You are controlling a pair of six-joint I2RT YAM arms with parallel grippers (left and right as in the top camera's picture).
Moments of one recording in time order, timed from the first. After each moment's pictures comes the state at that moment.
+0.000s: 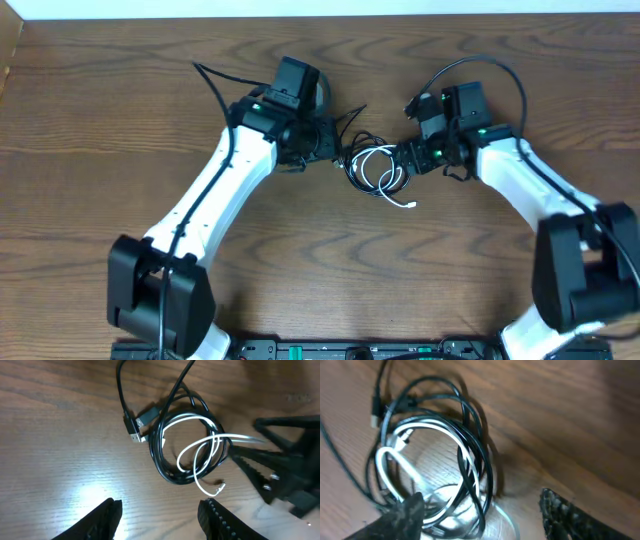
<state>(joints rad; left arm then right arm) -0.41 1.72 1.42 -0.86 0.26 -0.53 0.23 1.79 1.12 -0.41 -0.33 -0.12</state>
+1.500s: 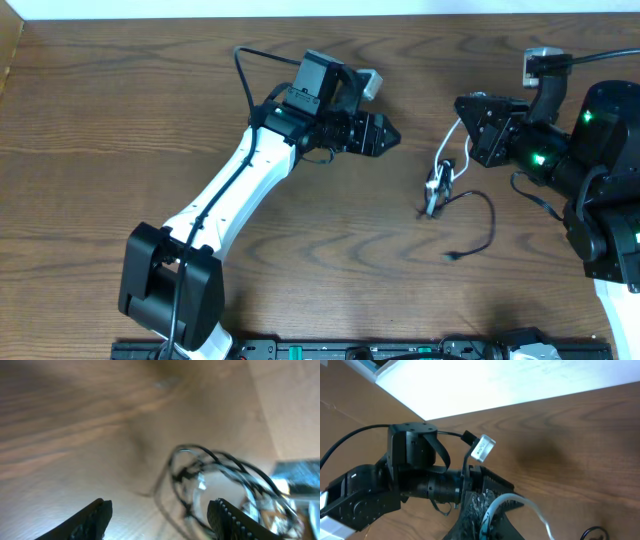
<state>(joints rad) -0.47 1.77 1.42 -0.55 0.64 -0.30 0.17 1.09 1.36 -0.69 -0.45 0.46</state>
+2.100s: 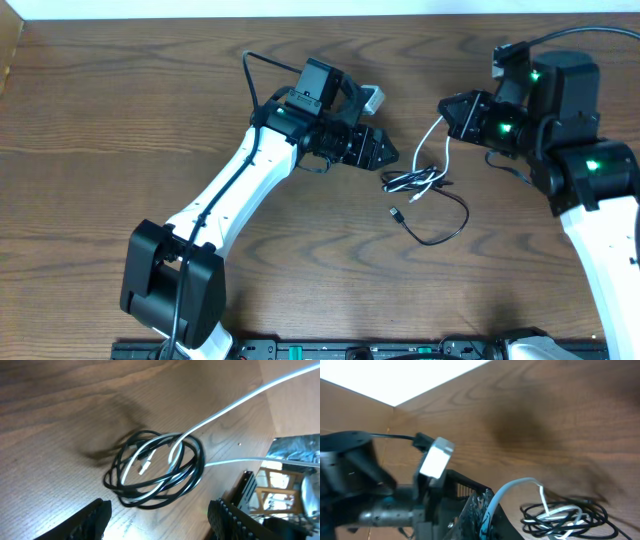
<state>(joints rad) -0.48 1.78 1.42 -0.67 0.70 -0.21 0.17 1.31 1.36 -0.73 -0.41 0.54</state>
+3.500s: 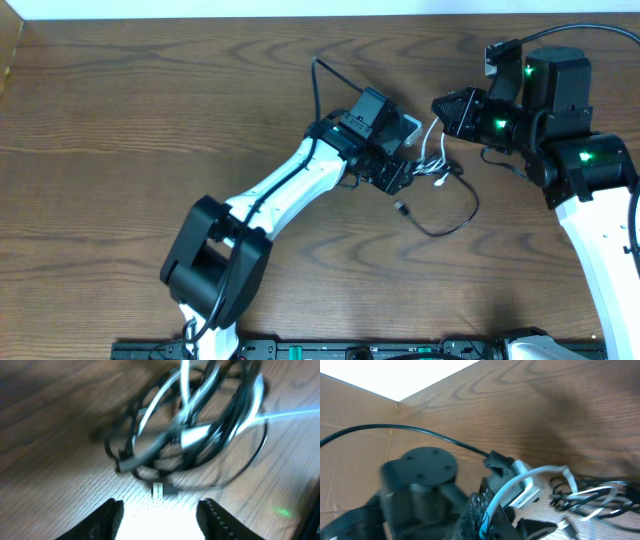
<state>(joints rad) -0.65 1.93 1.42 -0.58 0.44 -0.04 0.17 1.34 1.36 -0.71 -0.46 0.55</state>
